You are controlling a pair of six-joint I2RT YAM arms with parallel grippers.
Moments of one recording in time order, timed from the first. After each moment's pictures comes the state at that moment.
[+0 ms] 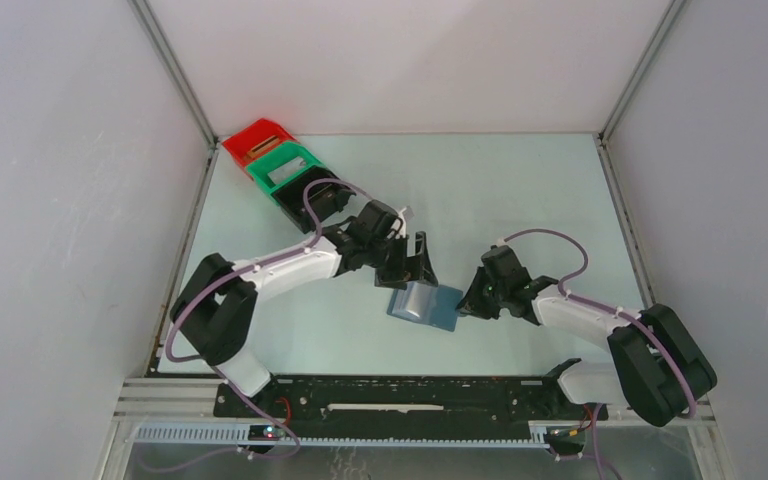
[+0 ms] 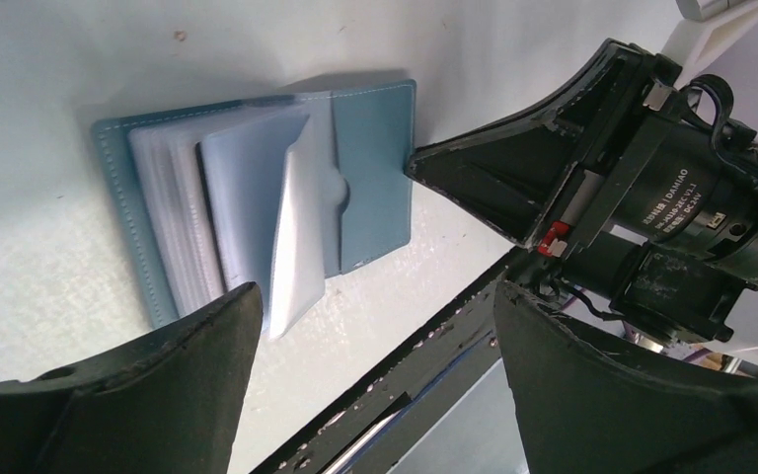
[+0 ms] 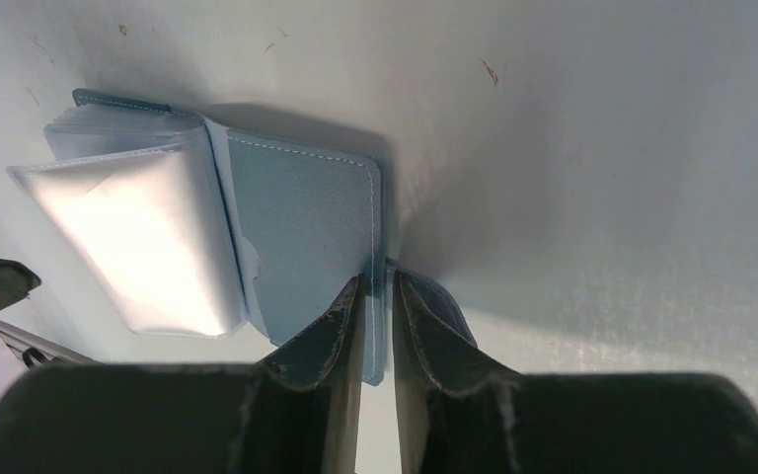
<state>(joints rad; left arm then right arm) -0.74 1.62 1.06 -0.32 0.38 -0.73 0.52 1.29 0.49 -0.18 -0.12 0.91</state>
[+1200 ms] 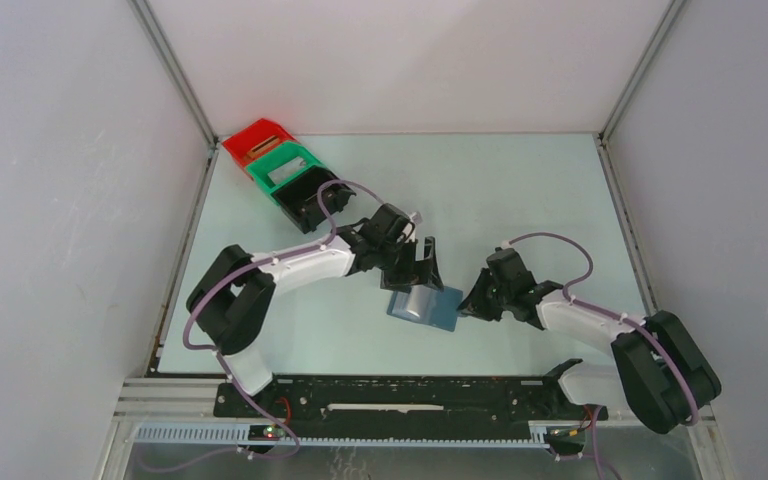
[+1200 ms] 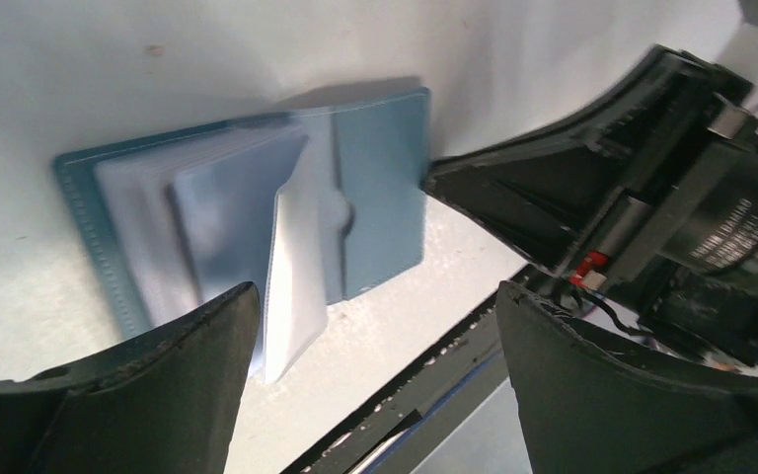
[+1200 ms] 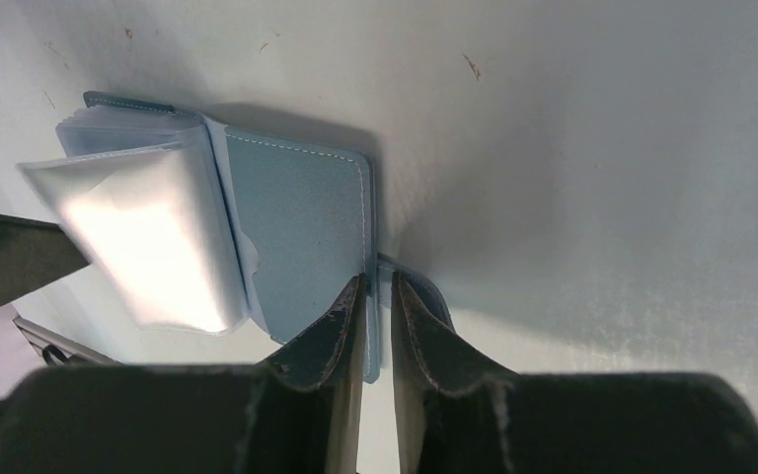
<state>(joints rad) -0.78 1.71 1.11 -0.33 0.34 -0.72 0.50 1.25 0.45 -0.14 -0.14 0.92</state>
